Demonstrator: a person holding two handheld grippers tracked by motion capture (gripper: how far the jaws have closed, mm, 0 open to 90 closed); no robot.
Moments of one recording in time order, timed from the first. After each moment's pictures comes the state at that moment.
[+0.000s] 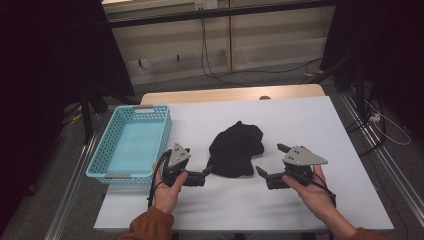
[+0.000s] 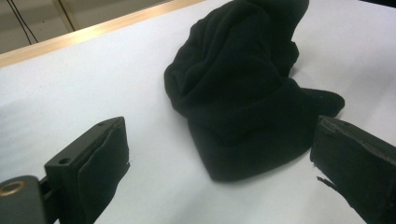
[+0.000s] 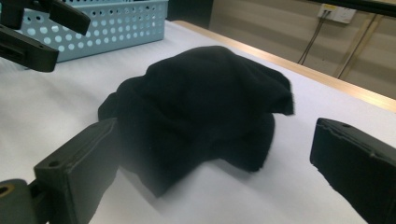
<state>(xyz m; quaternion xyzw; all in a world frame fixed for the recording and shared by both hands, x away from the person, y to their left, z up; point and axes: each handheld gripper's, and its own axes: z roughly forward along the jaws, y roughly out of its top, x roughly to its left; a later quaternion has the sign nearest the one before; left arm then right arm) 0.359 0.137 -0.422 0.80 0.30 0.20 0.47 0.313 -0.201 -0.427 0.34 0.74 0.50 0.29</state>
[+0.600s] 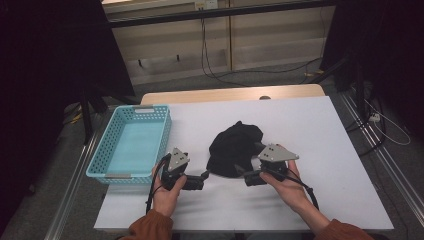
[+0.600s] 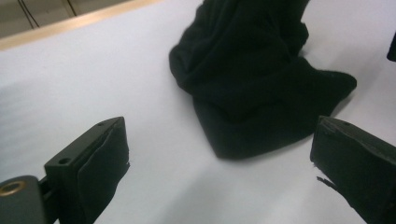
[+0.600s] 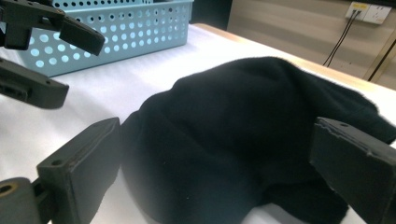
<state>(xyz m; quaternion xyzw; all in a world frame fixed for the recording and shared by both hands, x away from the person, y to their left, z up) 0.358 0.137 -0.436 0.81 0.31 0.20 0.45 0.337 -0.154 -0.442 0.33 0.74 0.51 0.27</state>
